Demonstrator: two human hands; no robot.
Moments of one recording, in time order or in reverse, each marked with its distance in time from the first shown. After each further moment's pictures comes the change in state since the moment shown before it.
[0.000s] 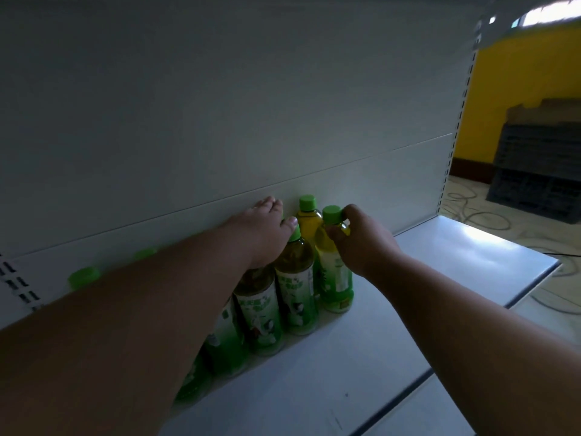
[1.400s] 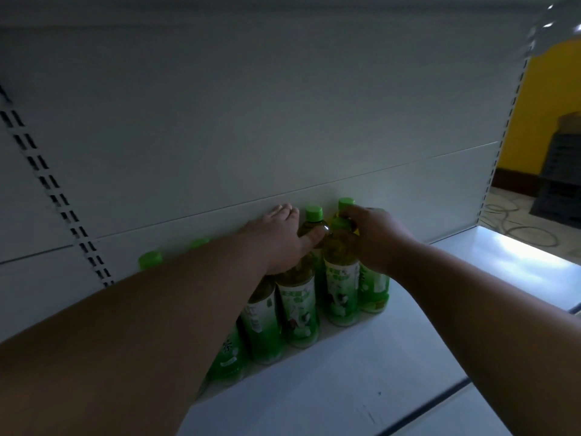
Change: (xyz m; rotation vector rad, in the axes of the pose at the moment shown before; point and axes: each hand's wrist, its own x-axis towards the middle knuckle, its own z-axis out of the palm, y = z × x) left_hand -0.049 -0.019 -0.014 0.060 -0.014 -0.073; right_hand -0.005 -0.044 -0.003 -0.139 -0.108 -0.324
